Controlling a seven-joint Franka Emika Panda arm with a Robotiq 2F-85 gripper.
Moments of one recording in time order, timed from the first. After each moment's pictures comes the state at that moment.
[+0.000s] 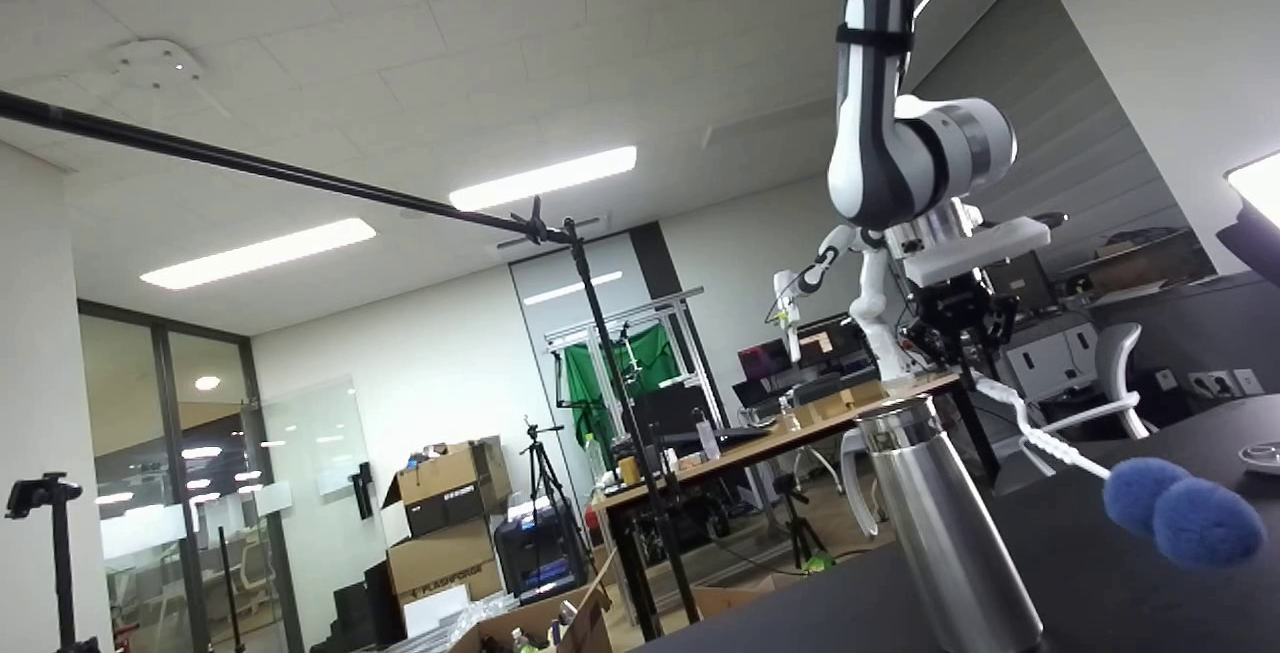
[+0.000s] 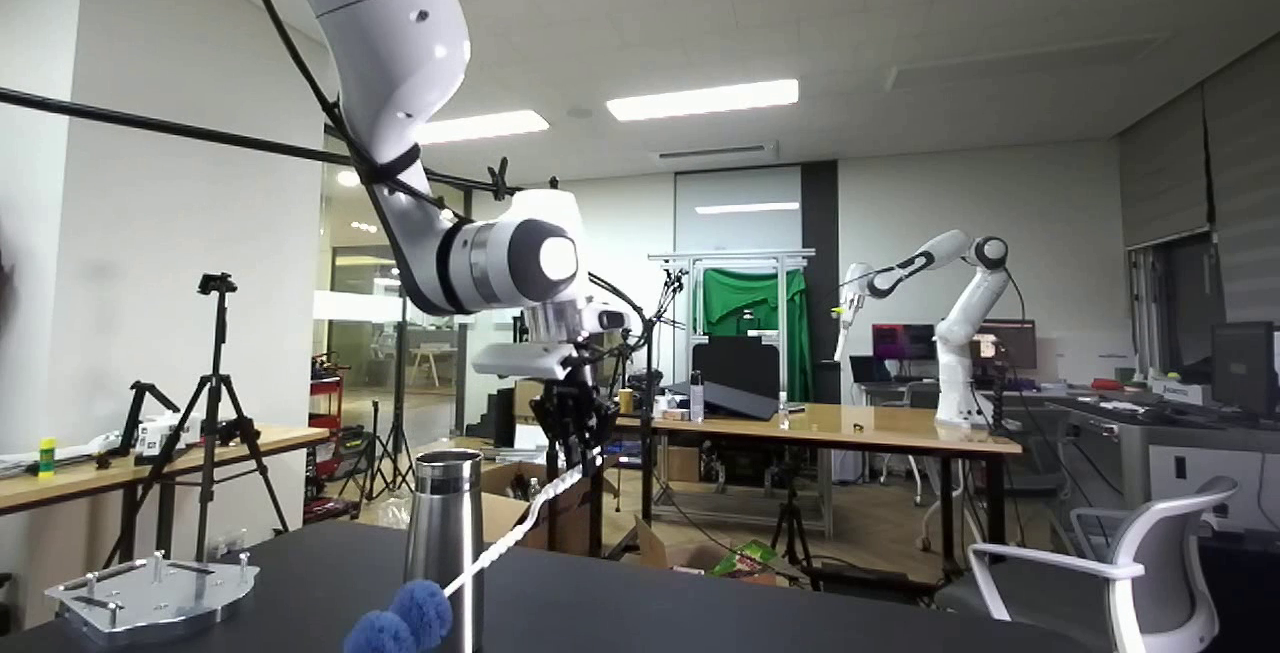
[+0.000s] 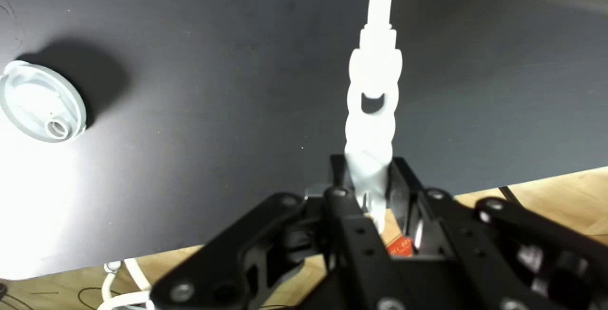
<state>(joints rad) 0.18 0.52 -0.13 -1.91 0.03 2.67 0.21</state>
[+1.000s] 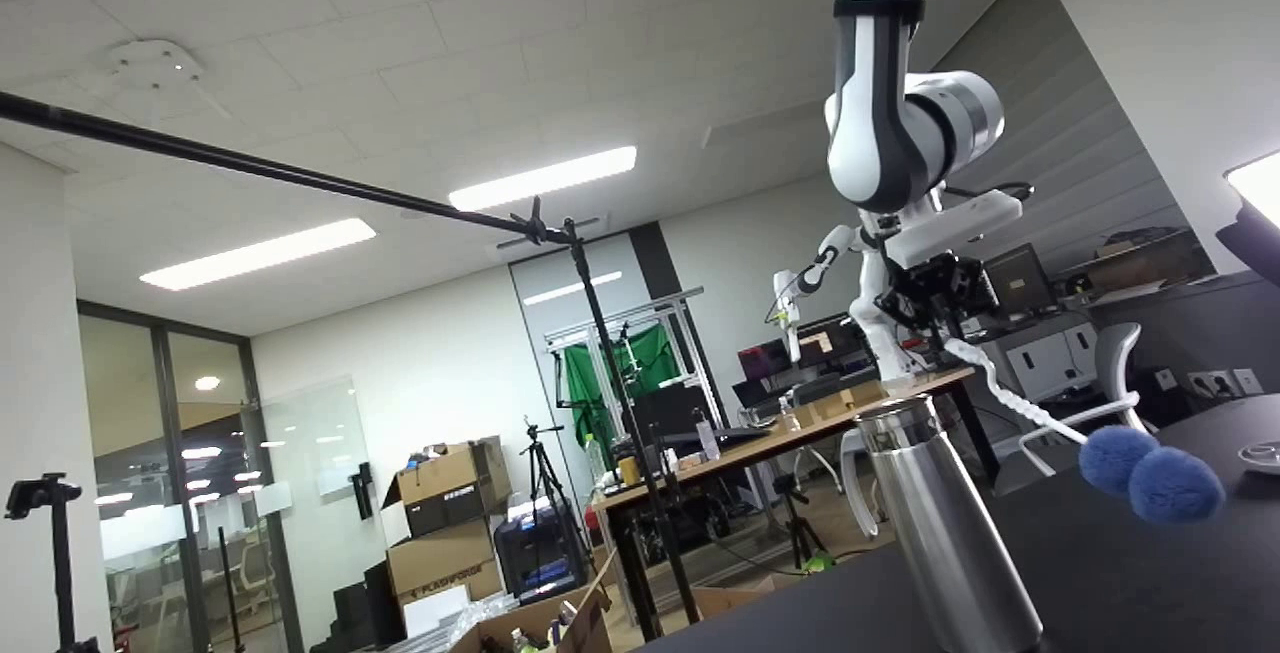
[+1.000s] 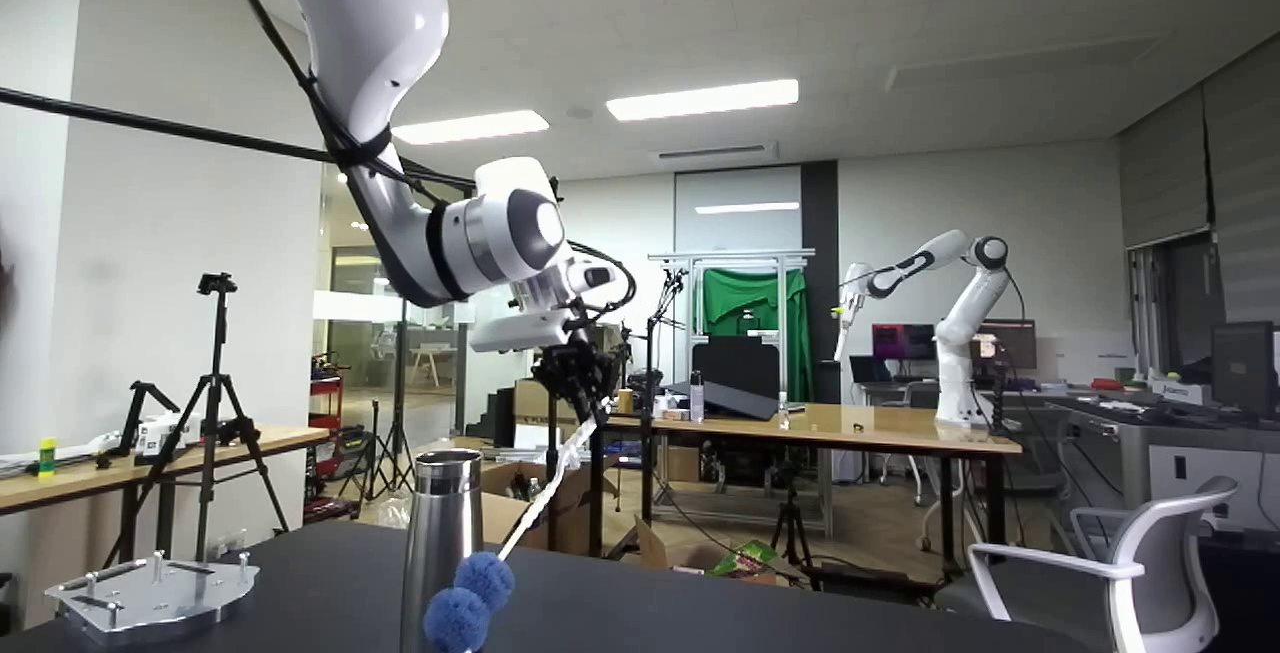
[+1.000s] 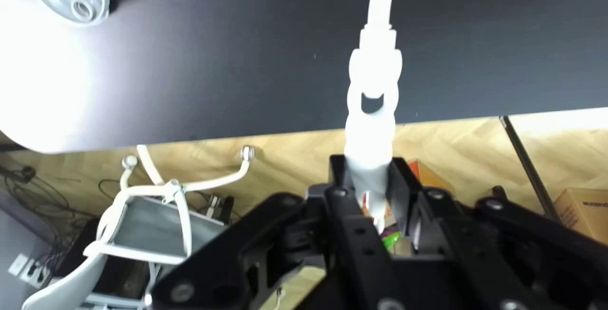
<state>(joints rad) 0.27 0.45 -0.23 -1.95 -0.22 2.83 0.36</state>
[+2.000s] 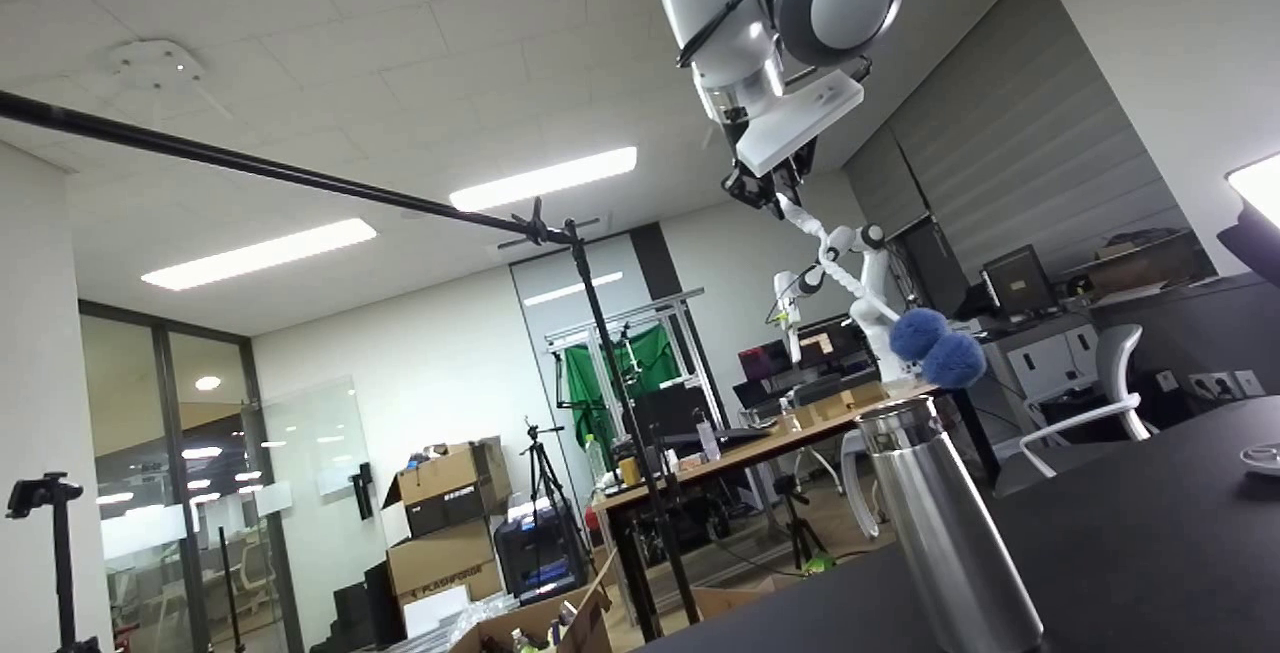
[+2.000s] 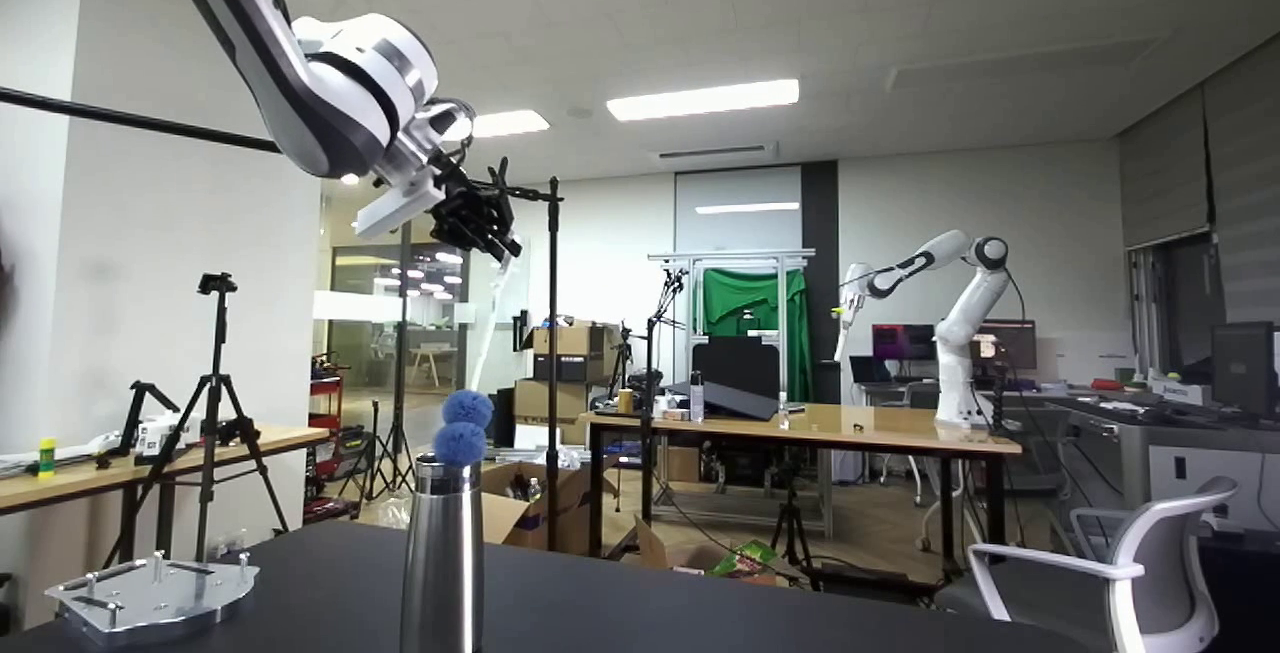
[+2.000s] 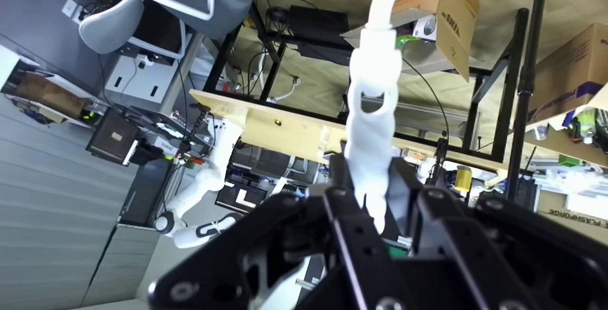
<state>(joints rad) 1.04 0.08 -0.76 -2.02 -1.25 2.70 1.24</state>
